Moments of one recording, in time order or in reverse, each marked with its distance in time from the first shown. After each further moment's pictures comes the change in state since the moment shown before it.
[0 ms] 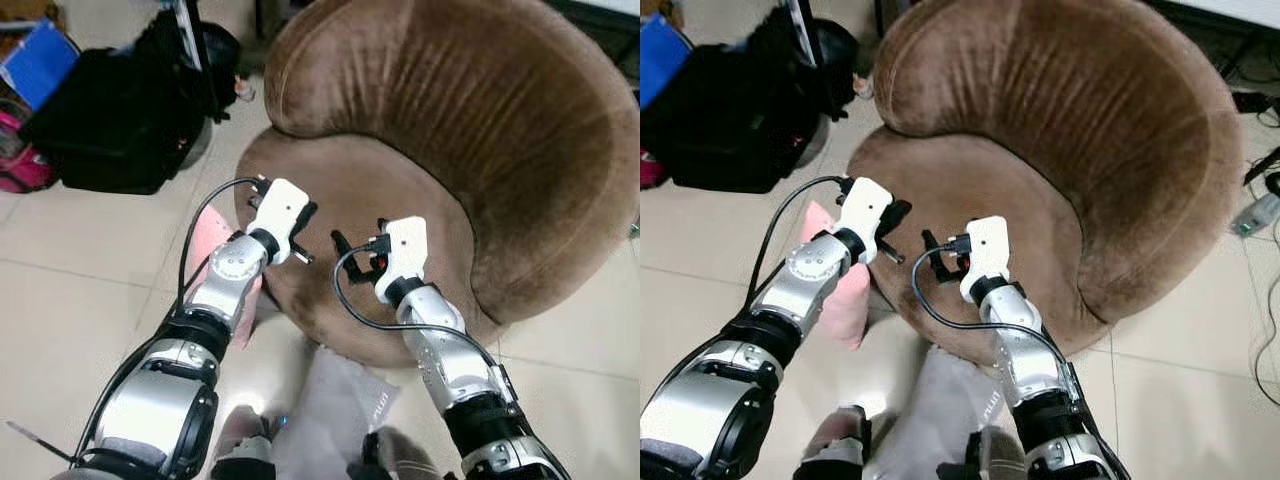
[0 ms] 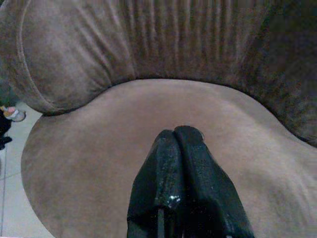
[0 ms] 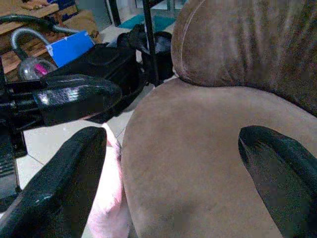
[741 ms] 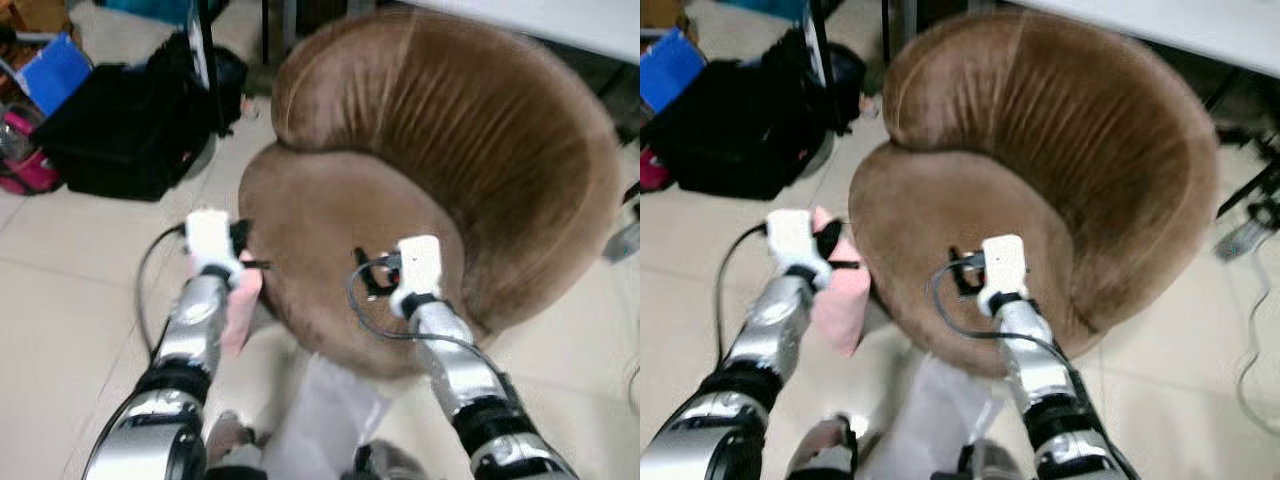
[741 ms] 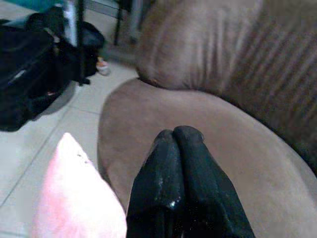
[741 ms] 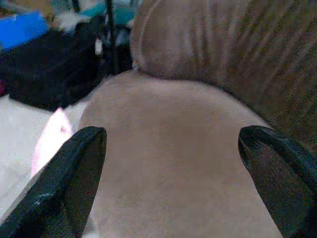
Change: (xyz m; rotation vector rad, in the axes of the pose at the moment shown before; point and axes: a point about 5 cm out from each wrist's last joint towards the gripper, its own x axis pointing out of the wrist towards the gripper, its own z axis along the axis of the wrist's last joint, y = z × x) left arm -0.057 0.027 -0.061 -0.439 0.000 0.474; right arm -0.016 -0.031 -0.030 -0.058 0.072 -0.180
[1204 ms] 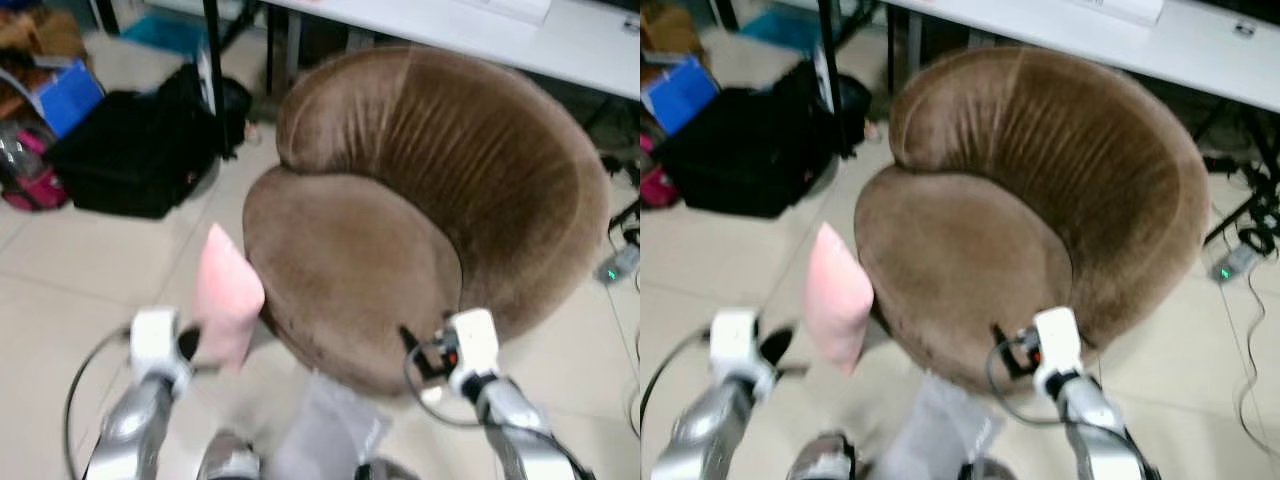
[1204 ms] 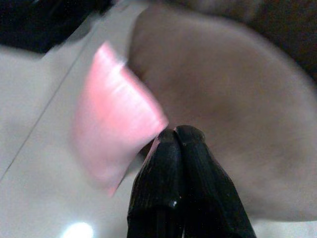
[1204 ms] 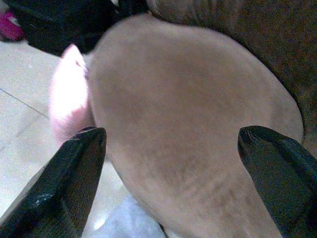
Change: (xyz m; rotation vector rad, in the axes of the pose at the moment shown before) left arm -0.098 0.040 -0.054 -0.005 0.261 -0.020; right arm -0.087 -0.040 -0.052 -0.019 0.217 0.112
